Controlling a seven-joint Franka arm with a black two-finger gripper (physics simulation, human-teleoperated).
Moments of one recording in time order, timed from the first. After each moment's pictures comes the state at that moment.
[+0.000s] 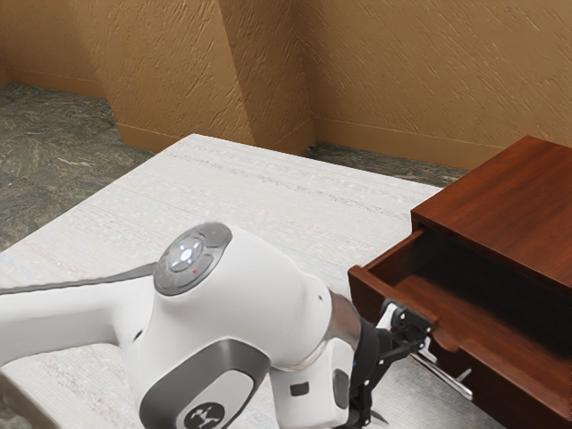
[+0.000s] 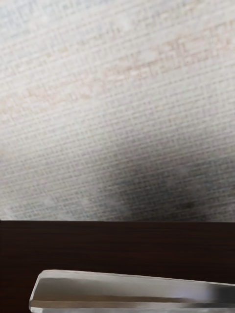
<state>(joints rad) -0.33 -0.26 -0.16 -2.31 -0.07 2.60 1.43</state>
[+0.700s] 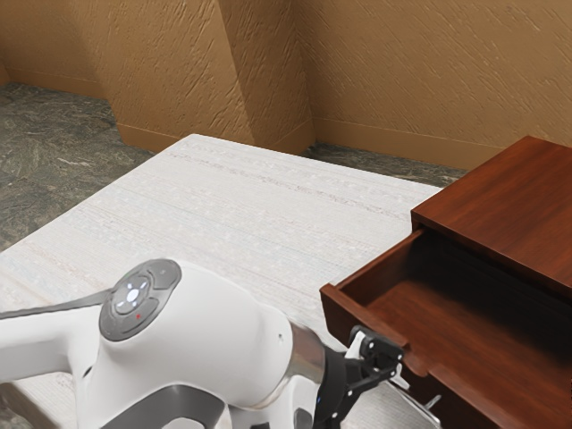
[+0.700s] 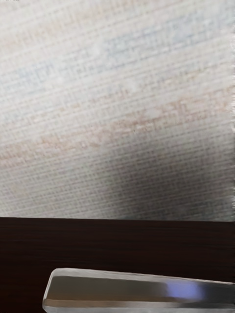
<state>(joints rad) -0.33 -0.41 -0.19 -2.44 -0.07 2.59 1.37</state>
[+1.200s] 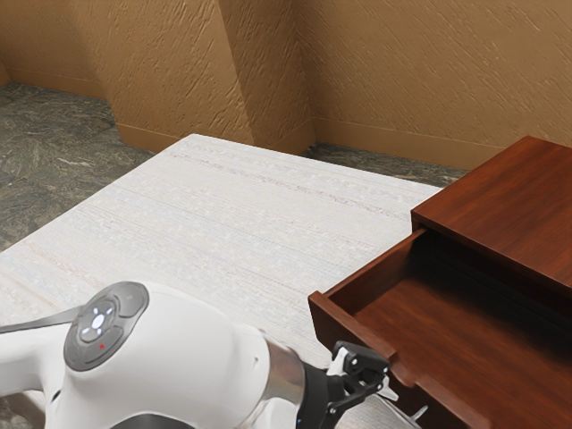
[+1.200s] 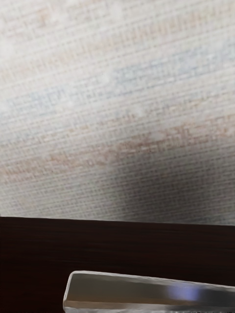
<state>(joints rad) -0.33 -0.49 -0.22 -2.50 -0.07 2.59 1.33</state>
